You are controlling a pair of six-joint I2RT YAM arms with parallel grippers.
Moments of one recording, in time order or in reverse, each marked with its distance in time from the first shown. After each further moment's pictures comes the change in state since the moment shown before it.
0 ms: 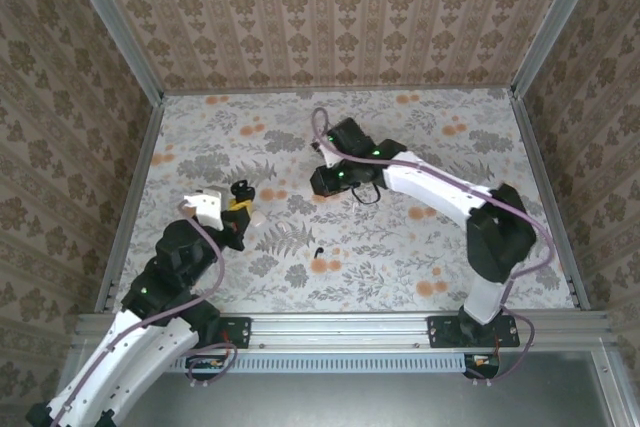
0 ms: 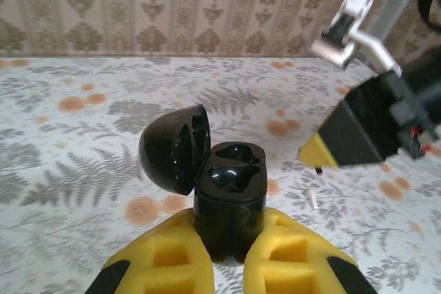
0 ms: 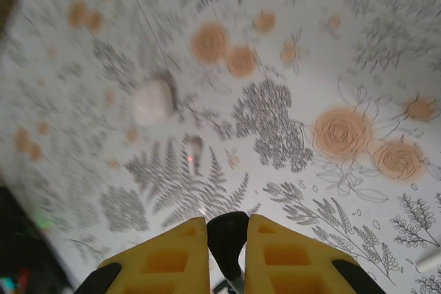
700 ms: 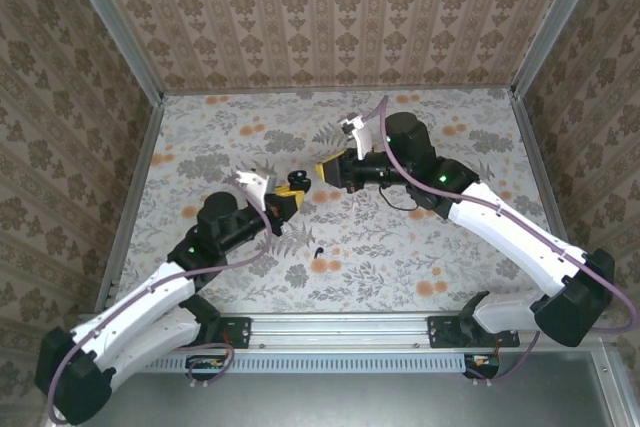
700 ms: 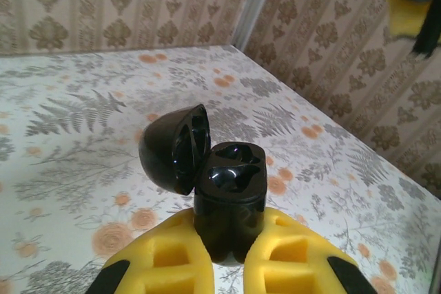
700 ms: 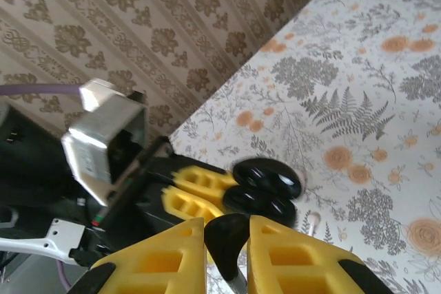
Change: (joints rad) left arm -0.076 0.460 -0.024 0.543 0.318 -0.039; right arm -0.001 -0.451 -0.188 0.259 -0.160 0.016
